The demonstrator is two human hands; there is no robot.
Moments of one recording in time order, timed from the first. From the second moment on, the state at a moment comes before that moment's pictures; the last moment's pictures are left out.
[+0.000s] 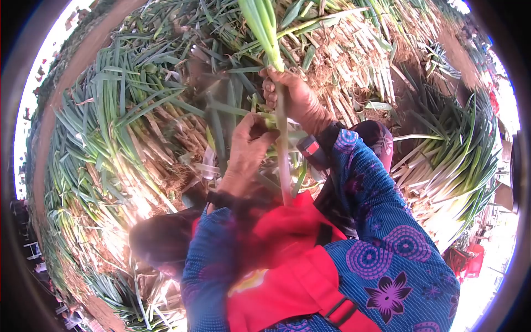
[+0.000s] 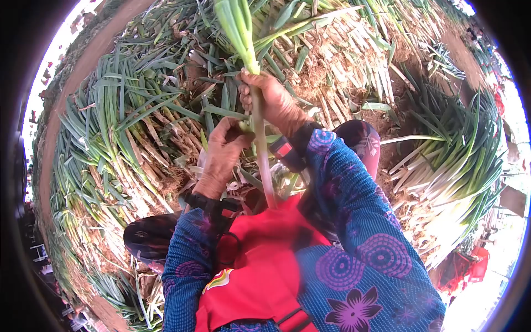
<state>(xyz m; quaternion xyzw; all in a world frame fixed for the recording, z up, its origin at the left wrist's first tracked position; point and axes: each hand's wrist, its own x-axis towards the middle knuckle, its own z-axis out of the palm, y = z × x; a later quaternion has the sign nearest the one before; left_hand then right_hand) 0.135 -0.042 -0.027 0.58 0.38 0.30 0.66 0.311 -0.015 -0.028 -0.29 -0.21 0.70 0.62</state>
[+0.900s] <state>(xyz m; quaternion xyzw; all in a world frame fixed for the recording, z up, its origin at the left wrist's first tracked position) 0.125 -0.016 -0.033 0.78 0.40 0.30 0.38 0.363 -0.001 -0.016 -0.23 -0.18 0.55 0.78</state>
